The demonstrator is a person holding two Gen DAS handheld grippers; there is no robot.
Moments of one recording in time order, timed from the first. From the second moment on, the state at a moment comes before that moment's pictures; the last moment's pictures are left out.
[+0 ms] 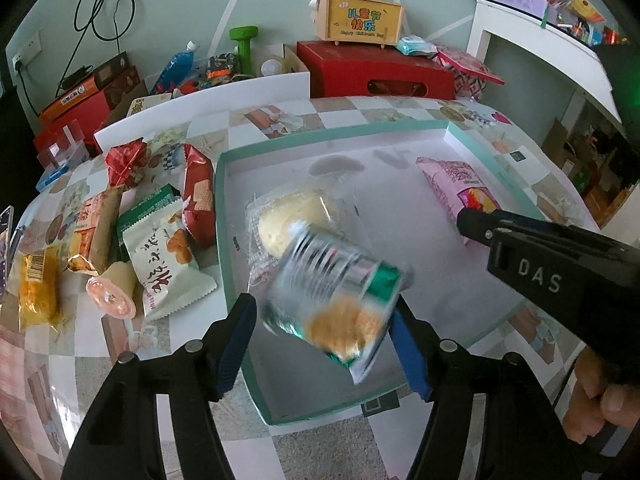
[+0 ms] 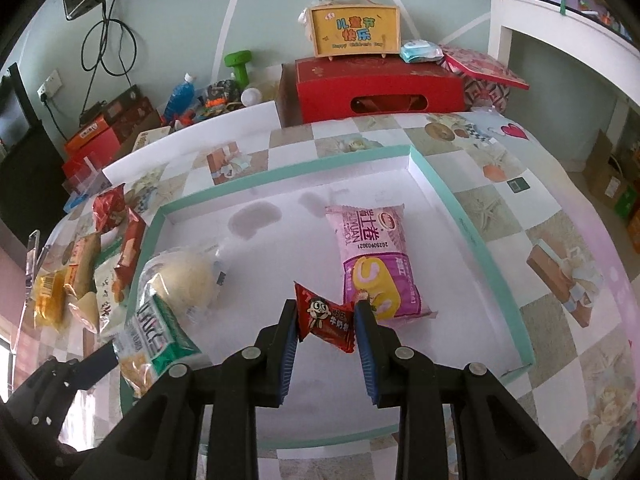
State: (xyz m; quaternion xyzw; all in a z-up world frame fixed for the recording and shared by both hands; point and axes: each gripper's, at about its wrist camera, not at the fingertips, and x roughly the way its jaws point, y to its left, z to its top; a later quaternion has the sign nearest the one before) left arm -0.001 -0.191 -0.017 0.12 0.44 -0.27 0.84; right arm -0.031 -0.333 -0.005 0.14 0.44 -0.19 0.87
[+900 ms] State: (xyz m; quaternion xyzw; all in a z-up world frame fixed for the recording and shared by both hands) left arm 0.048 -0.105 -0.017 0.01 0.45 -0.08 0.89; right arm -0.024 -0.319 -0.006 0.10 0.45 -0.19 0.87
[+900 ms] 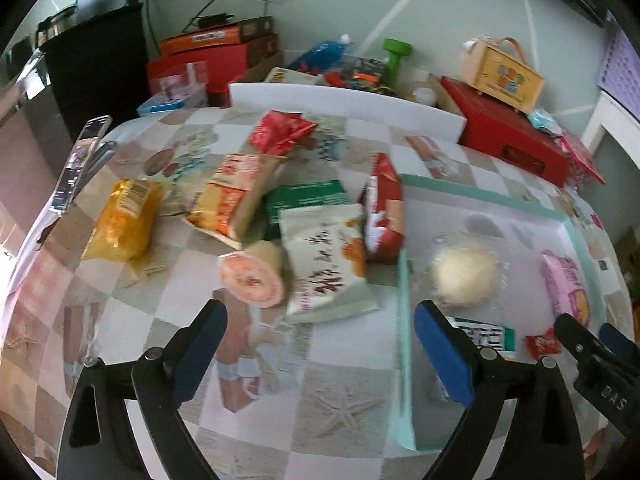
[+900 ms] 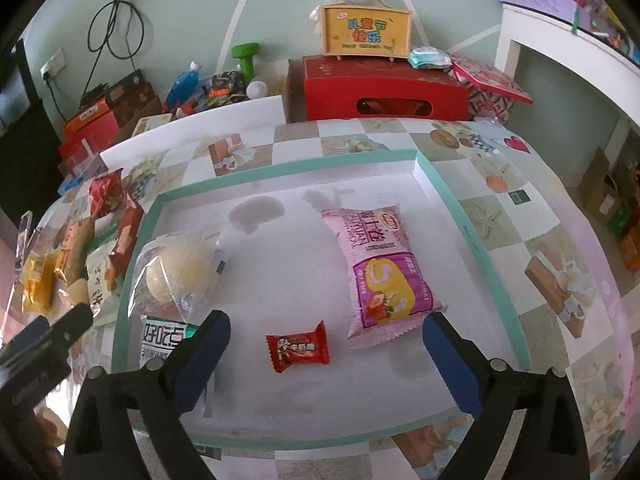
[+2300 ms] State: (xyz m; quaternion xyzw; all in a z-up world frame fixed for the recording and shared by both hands) left arm 0.109 -0.010 0.018 -0.01 0.44 -0.03 0.90; right arm 0.034 -0.225 0.017 0.10 0.38 -0.12 0.91
